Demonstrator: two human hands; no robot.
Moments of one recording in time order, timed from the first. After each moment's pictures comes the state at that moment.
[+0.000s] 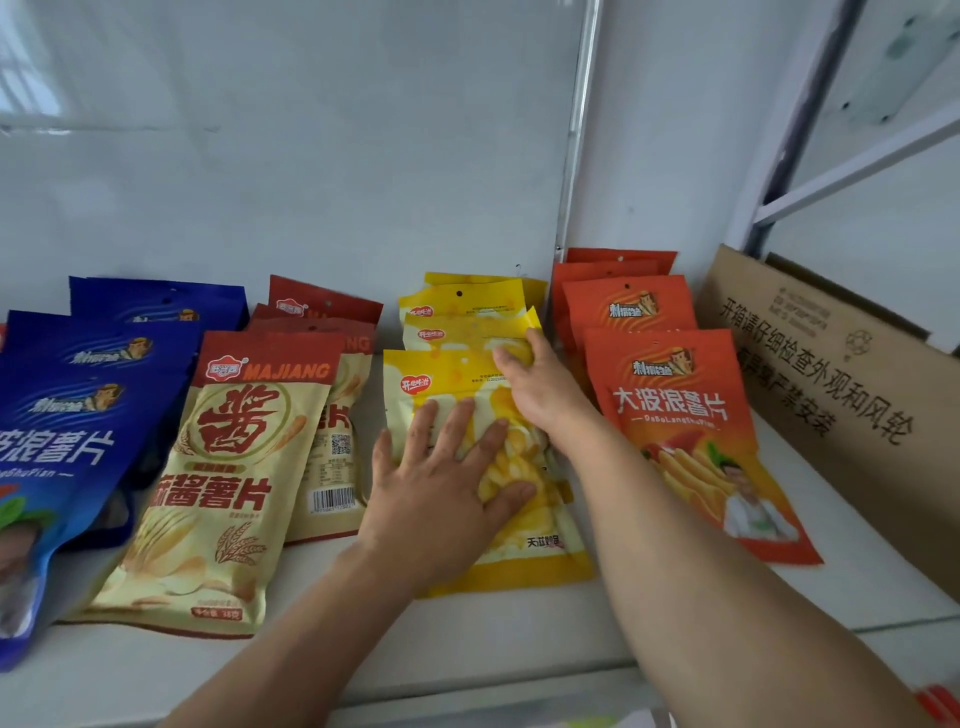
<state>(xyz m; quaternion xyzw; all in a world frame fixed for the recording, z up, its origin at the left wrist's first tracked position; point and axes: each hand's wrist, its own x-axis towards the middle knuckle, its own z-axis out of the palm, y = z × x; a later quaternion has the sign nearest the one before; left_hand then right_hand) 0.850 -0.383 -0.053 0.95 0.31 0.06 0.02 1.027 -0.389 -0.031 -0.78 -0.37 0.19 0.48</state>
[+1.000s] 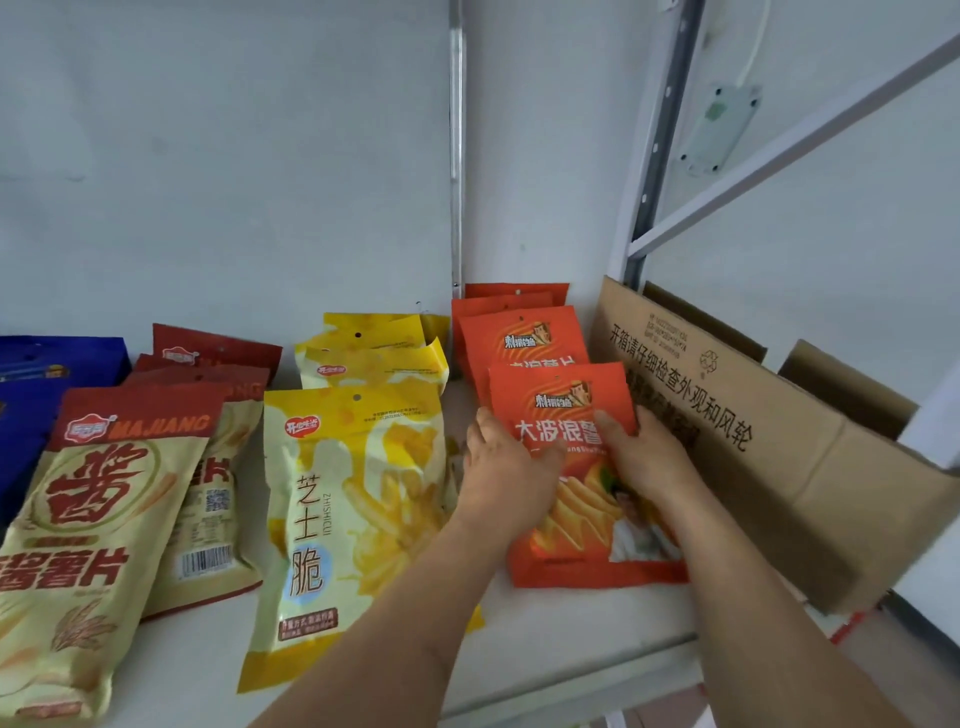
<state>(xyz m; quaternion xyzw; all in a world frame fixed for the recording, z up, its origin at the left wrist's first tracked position) 0.998 -0.458 -0.038 0.82 0.33 0.20 0.43 1.131 -0.560 -0.043 -0.85 -0.23 0.08 0.47</state>
